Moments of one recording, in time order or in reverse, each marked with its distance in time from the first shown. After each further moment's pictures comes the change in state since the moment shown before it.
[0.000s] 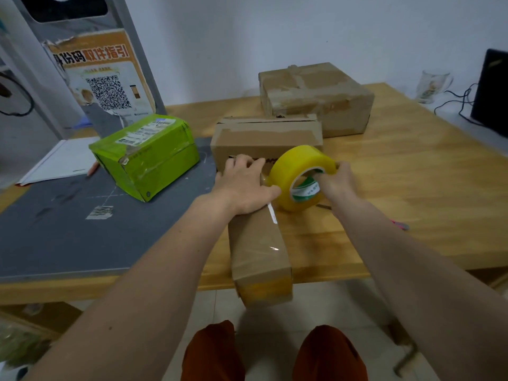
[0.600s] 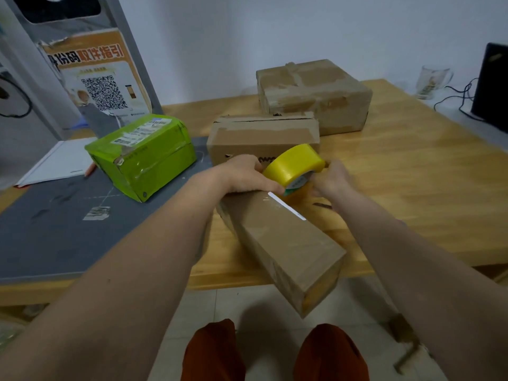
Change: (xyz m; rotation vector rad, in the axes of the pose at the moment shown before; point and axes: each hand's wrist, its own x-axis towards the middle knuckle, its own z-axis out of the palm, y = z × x) left_hand 0.024 0.006 -0.021 -0.122 -0.218 -0.076; right_hand 0.006 -0.002 -0.005 -0.079 -0.156 -0.033
